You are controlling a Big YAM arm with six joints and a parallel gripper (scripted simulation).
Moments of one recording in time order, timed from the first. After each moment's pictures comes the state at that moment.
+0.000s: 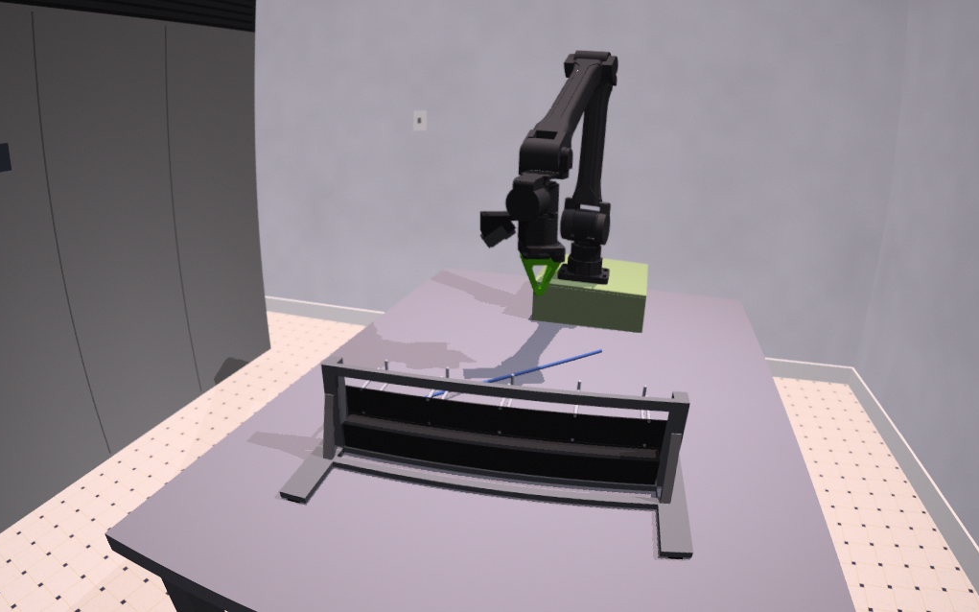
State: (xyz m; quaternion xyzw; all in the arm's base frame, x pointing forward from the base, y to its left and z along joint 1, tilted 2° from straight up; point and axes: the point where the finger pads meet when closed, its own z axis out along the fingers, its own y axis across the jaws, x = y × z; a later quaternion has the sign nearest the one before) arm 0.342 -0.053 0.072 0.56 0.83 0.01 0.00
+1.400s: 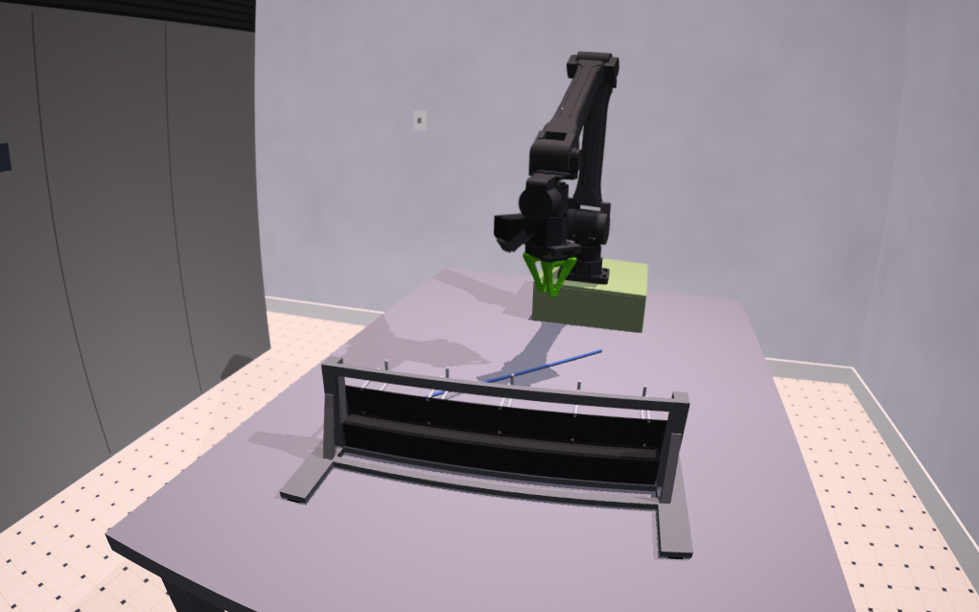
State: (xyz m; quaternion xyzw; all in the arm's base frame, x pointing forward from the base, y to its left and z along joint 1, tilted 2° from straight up) arm 0.328 -0.039 0.071 0.37 0.93 0.01 0.01
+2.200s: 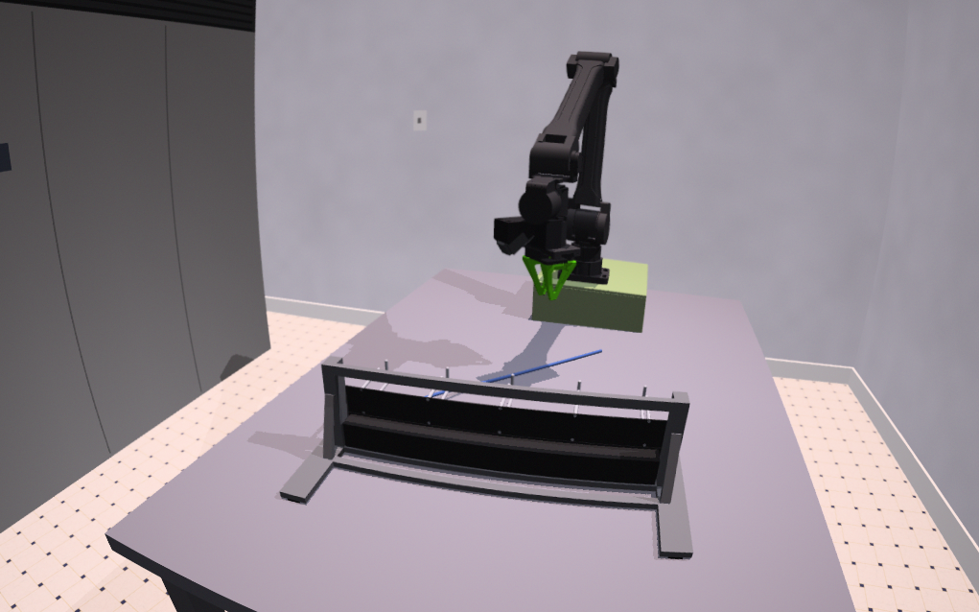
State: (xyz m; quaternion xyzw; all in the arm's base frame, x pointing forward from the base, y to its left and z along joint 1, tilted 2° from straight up) arm 0.330 -0.039 0.065 0.37 0.93 0.01 0.01
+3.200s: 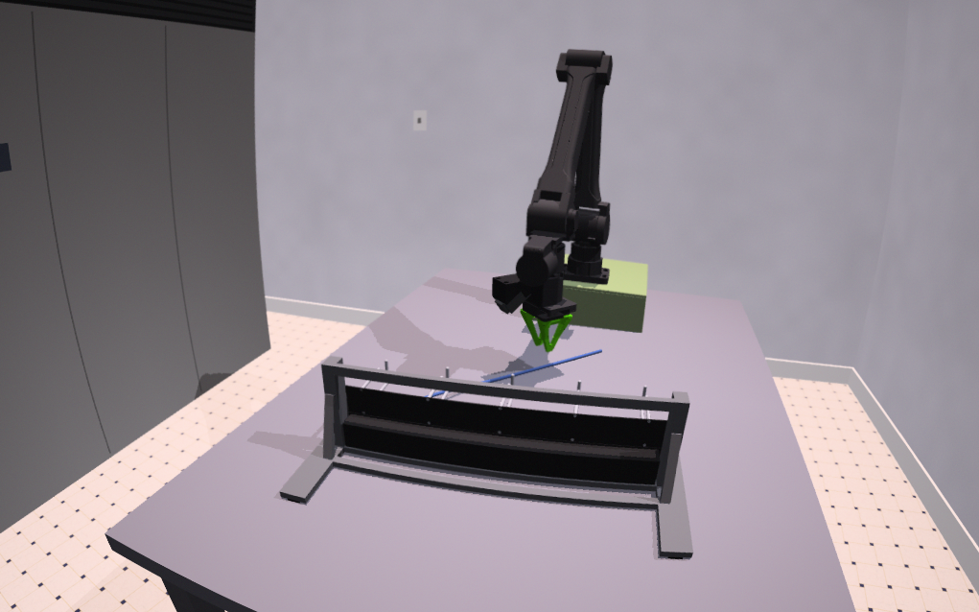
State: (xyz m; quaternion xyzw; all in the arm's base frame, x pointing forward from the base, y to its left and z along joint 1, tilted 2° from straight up) arm 0.327 -0.039 -0.038 0.37 0.93 0.01 0.00
